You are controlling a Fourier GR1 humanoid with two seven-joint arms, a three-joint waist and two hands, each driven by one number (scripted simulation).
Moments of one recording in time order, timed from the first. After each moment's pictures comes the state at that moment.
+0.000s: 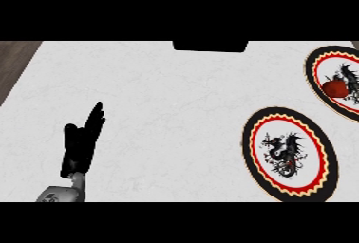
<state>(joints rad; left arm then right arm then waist) -0.06 0.15 -0.10 -1.47 -0.02 0.18 0.22 -0.94 -0.85 -0.18 -0.05 0.28 0.24 -0.66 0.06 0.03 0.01</state>
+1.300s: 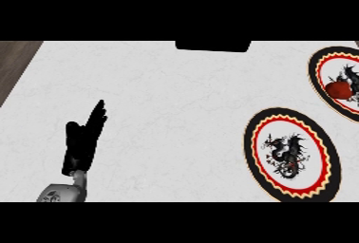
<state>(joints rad) -0.08 0.15 -0.10 -1.47 -0.03 0.17 0.22 -0.76 -0.85 -0.32 -0.11 0.14 0.37 -0.73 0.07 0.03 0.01</state>
